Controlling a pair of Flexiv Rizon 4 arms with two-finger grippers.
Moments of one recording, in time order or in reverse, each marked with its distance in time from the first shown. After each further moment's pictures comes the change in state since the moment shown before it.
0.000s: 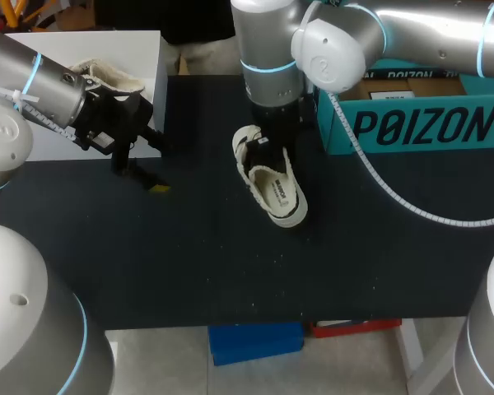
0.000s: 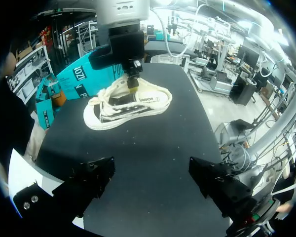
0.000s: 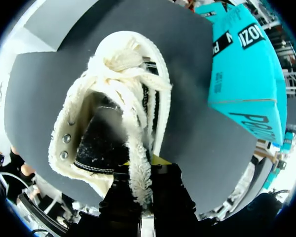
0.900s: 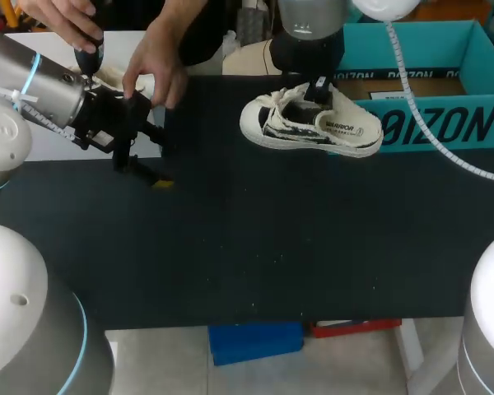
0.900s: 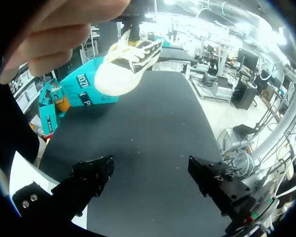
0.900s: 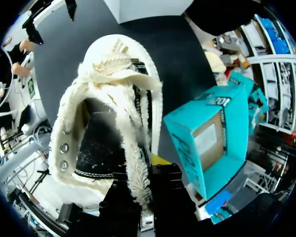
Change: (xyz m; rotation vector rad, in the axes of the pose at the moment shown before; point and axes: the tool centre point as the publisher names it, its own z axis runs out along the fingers) left arm 0.000 0.000 -0.001 0.003 -0.001 0.001; right arm -0.093 -0.012 -0.125 -0.047 -0.156 -0.719
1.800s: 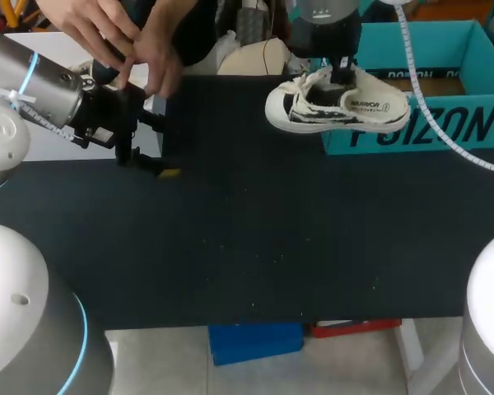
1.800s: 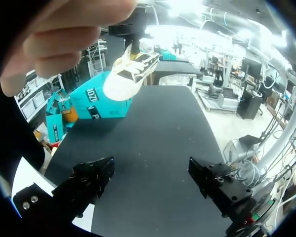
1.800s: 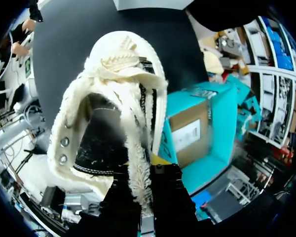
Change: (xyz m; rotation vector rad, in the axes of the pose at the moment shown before) left arm 0.000 -0.001 -0.003 0.002 -0.002 0.000; right arm -0.060 -0.029 -0.008 0.080 -0.091 -0.151
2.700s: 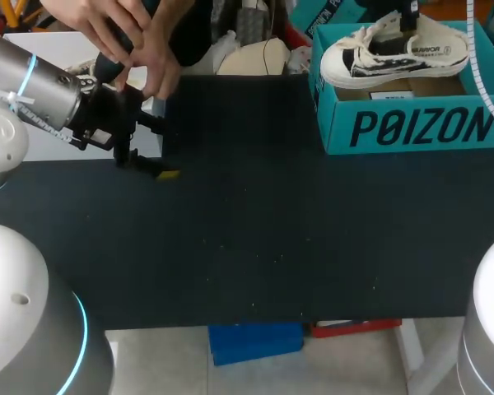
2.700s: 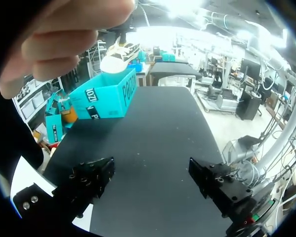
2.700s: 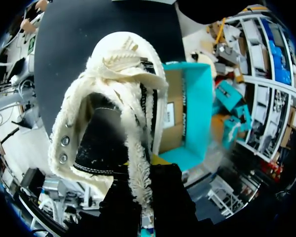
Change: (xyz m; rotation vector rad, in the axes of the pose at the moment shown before) left arm 0.001 0.004 0.000 0.004 0.001 0.000; right arm -0.112 -0.084 -0.001 -0.016 -0.062 -0.129
